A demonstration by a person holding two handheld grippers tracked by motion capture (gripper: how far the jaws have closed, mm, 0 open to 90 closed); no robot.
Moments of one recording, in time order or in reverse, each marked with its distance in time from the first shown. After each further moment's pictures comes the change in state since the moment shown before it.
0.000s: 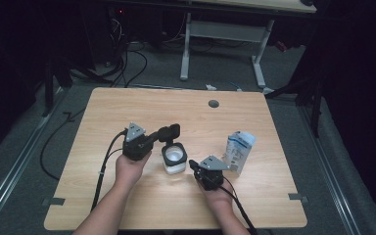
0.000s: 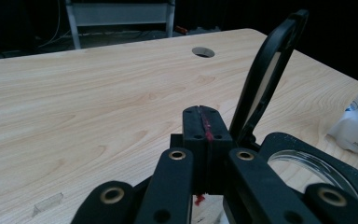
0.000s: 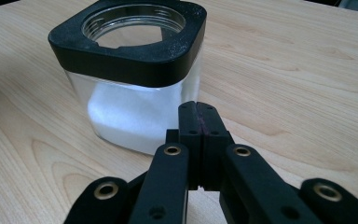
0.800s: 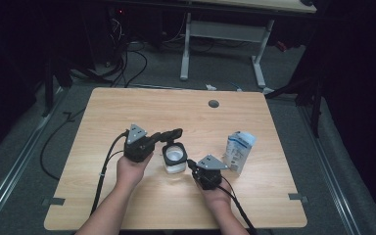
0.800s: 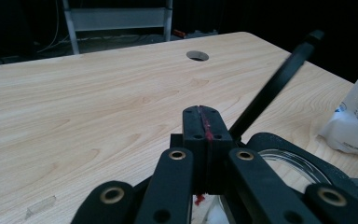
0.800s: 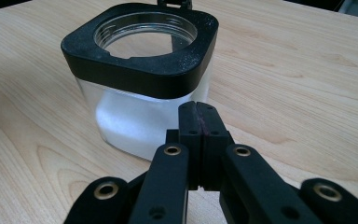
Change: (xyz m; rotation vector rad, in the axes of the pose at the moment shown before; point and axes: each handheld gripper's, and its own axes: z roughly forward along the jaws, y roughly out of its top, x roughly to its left) left arm -0.009 0.000 -0.004 -0.011 -0.005 0.013; right arm 0.005 0.004 0.001 -0.004 -0.001 -0.009
